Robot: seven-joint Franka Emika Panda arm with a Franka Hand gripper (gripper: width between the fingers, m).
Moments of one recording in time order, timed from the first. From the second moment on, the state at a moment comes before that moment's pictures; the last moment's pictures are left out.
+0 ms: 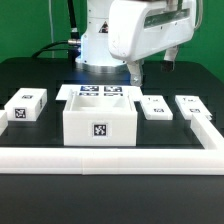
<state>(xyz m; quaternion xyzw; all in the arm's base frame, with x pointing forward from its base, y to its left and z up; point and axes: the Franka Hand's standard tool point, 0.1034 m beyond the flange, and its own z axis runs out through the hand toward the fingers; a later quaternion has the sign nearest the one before) 0.563 0.056 0.112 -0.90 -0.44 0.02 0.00</state>
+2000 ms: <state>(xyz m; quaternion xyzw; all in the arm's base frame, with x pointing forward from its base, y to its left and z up) 0.533 0.014 0.087 -0.74 -0.67 -0.01 -0.01</state>
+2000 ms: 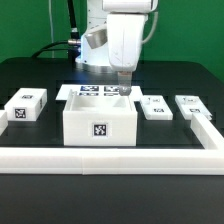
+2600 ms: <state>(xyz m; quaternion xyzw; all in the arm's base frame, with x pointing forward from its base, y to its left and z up) 0.528 0.010 0.087 -0.72 -0.69 0.00 -0.01</state>
